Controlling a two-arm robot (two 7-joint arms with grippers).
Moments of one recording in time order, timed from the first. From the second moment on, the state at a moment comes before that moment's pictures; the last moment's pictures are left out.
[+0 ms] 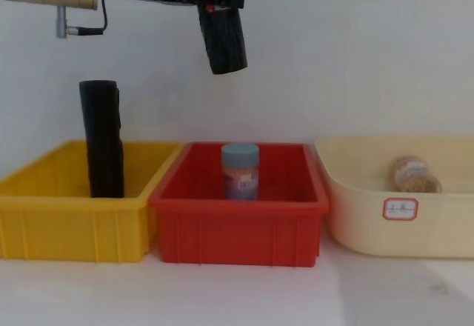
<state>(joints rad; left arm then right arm) -1.47 0.05 0.60 0.00 -0.49 -0.17 -1.33 1.39 -0.02 -0.66 -0.29 0.56 -0.07 1.08</state>
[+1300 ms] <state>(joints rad) -1.47 0.05 0.60 0.00 -0.49 -0.17 -1.33 1.40 -0.03 -0.66 -0.27 0.55 -0.08 1.08</state>
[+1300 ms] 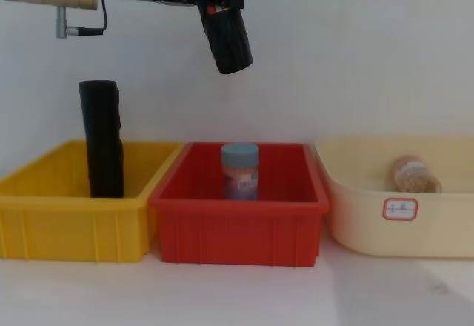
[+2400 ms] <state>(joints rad) -1.47 0.05 0.60 0.00 -0.49 -0.17 -1.33 1.40 -0.03 -0.66 -0.27 0.55 -0.08 1.08</state>
